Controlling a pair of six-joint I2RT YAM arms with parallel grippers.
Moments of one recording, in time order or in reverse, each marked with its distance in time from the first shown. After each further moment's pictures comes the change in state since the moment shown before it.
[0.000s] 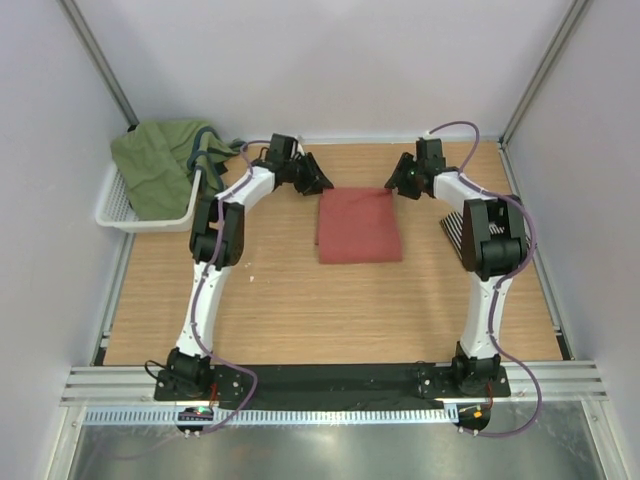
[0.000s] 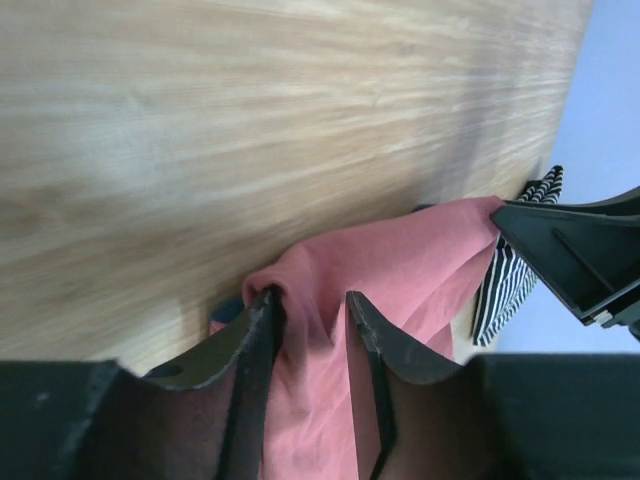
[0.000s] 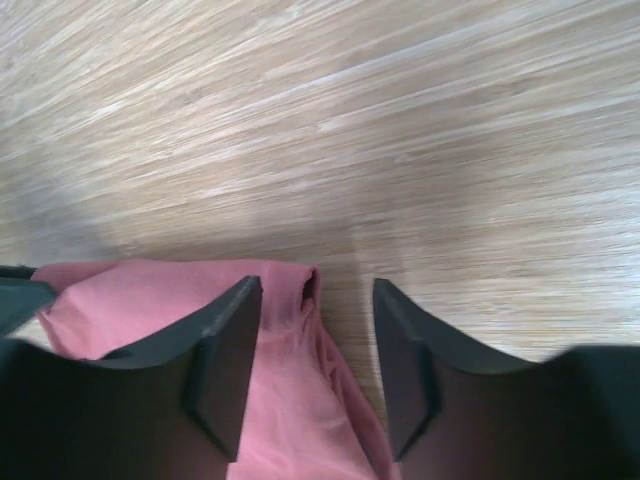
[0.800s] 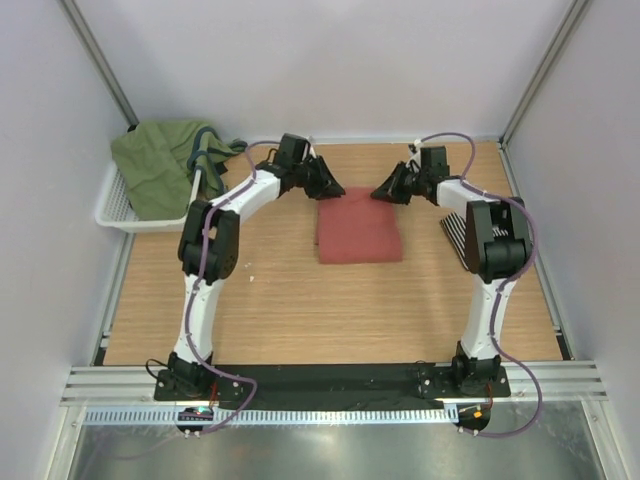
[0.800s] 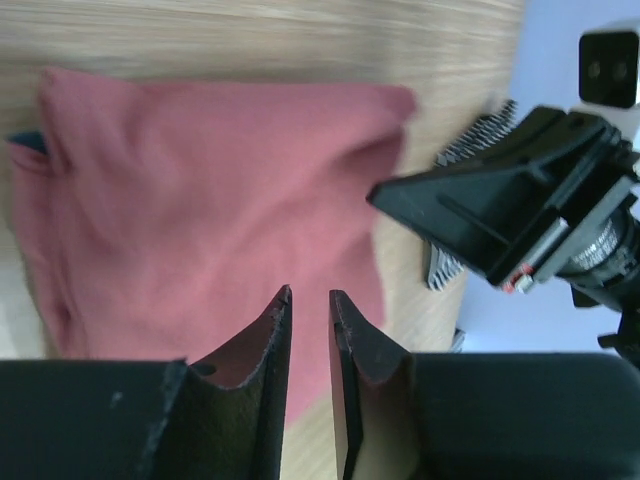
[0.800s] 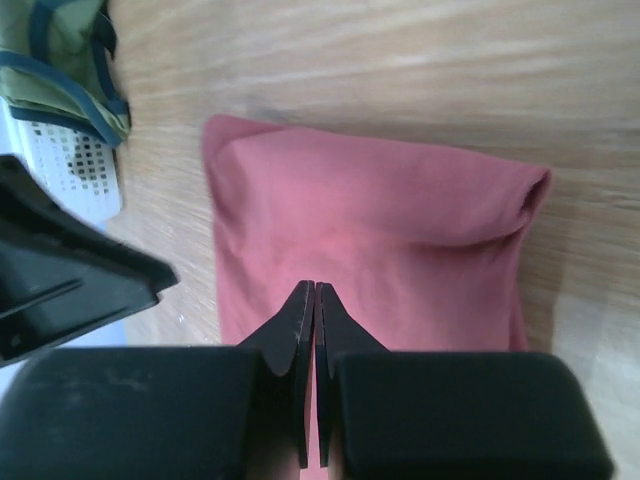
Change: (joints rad) left arm -0.096 -0.319 -0.263 0.021 -0.046 -0.061; right arm -0.019 -0.086 -0.108 0.095 -0.445 0.053
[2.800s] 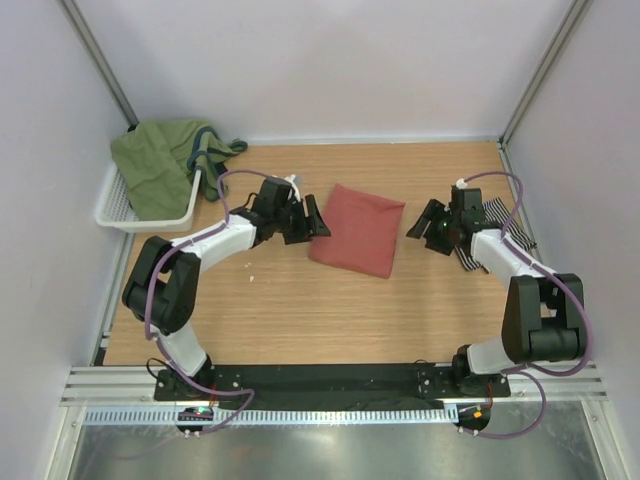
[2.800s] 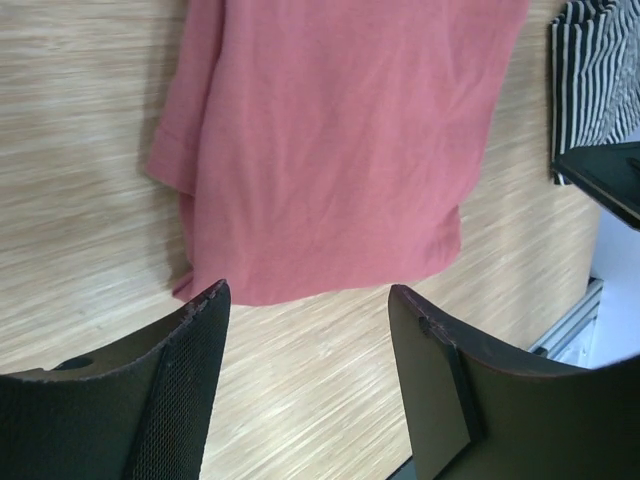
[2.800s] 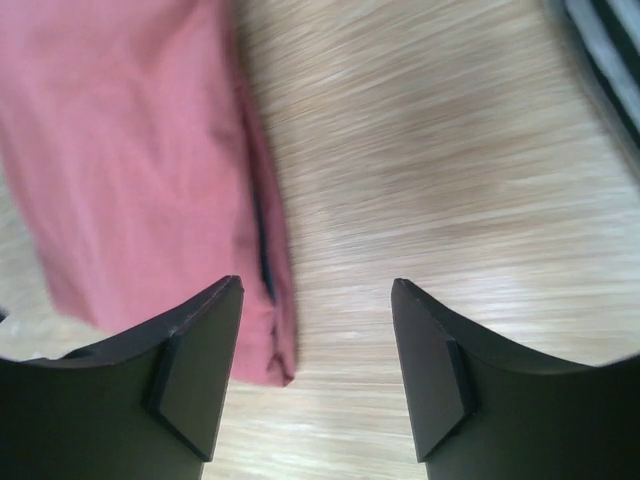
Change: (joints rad) left arm -0.073 -0.470 -0.710 0.162 -0.185 0.161; right arm -0.072 -0.579 -0.578 -0.169 0.352 -0.059
